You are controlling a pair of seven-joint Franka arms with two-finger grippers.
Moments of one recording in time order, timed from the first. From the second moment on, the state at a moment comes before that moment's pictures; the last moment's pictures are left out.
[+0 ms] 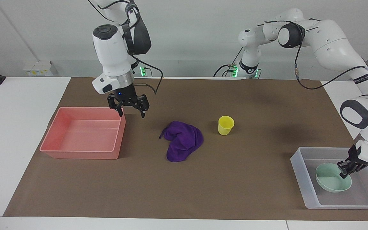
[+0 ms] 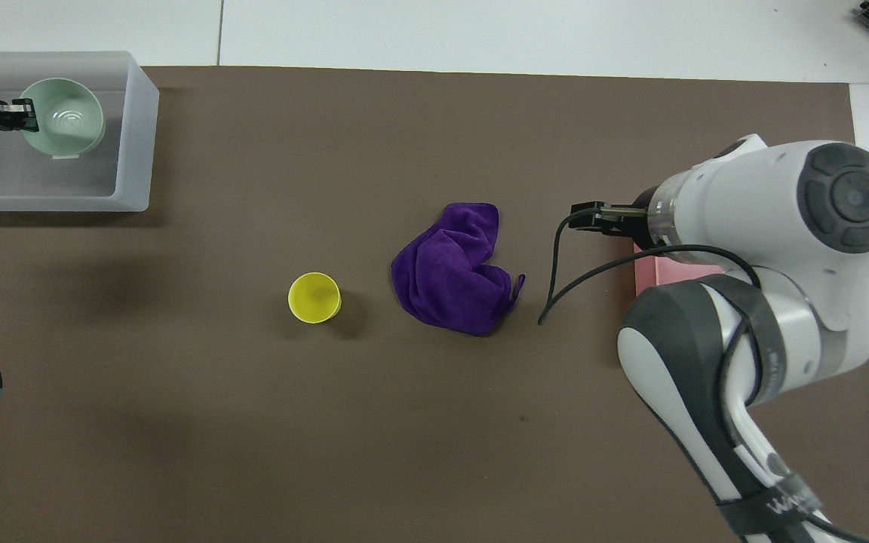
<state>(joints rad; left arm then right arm) 0.27 0.74 -0.09 -1.19 0.00 2.20 0.10 0.26 0.08 0.01 -1.87 0.04 2.16 0.38</state>
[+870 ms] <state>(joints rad) 0.28 0.71 -0.10 -1.22 0.00 2.16 0.10 0.49 0.39 0.01 -1.87 0.06 2.50 0.50</state>
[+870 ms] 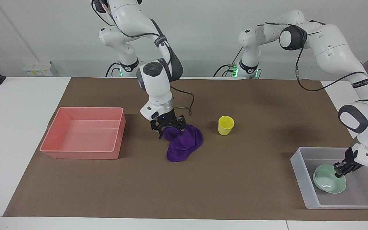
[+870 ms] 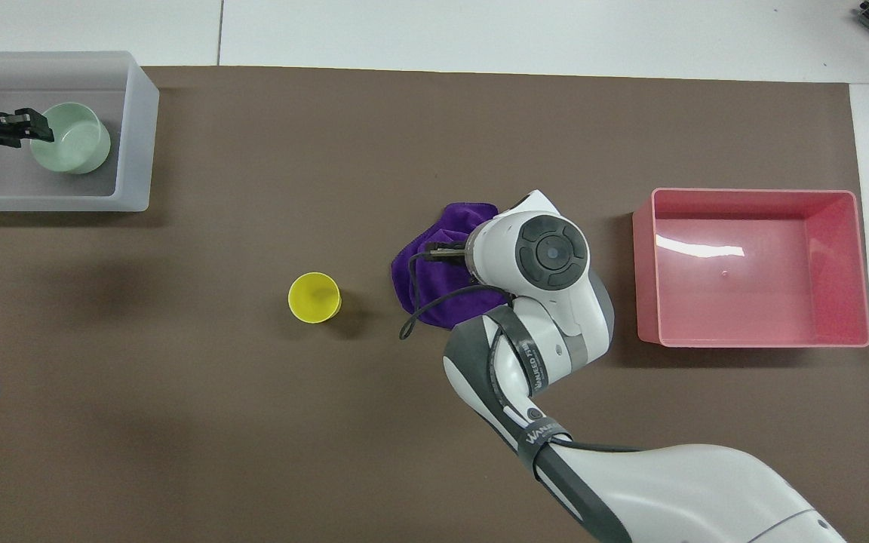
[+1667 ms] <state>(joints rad) 0.03 0.30 -0.12 -1.60 0.00 2.10 0.01 0.50 0.42 0.00 -1.87 0.05 2.44 0.51</state>
